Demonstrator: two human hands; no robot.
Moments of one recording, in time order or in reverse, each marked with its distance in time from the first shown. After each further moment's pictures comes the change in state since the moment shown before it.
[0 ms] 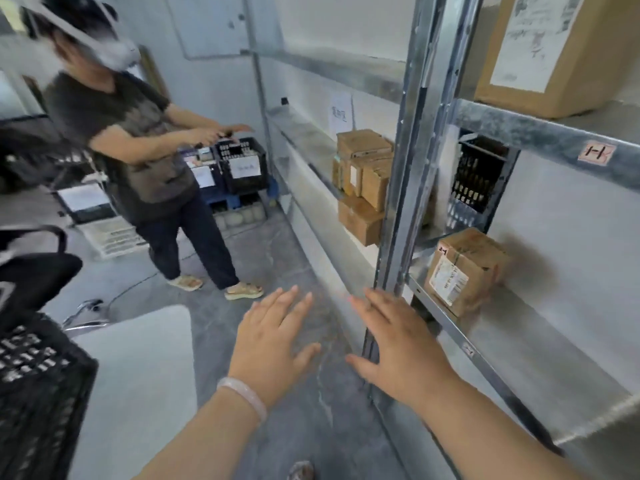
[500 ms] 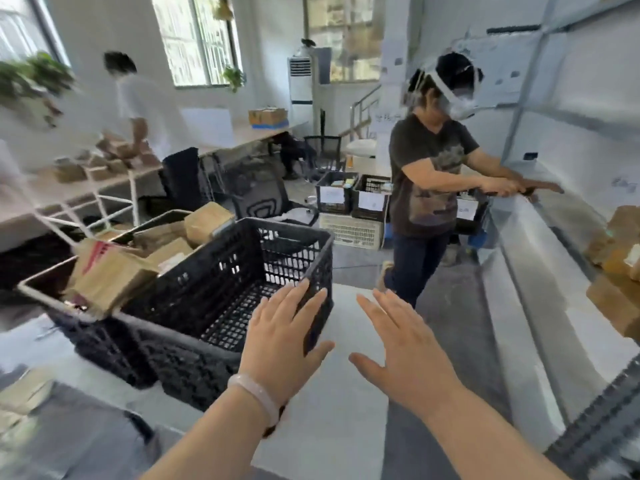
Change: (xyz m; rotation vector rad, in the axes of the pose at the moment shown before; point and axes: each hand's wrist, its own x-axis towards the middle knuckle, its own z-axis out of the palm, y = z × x) left_hand -0.266 -0.083 -0.223 0.379 0.213 -0.603; right_hand -0.010 -0.312 0.019 0.155 -0.029 -0.679
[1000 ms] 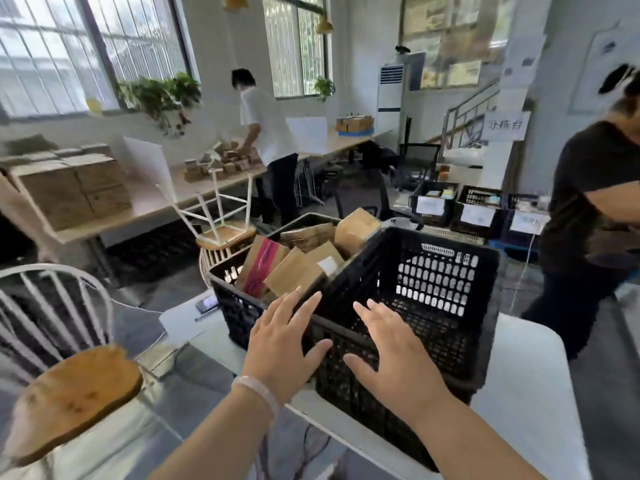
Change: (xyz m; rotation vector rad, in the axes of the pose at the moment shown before) left_hand -0.097 -0.308 -0.103 -0.009 -0.034 -0.318; right_hand 0.132 -0.297 0.127 0.270 -0.043 -0.131
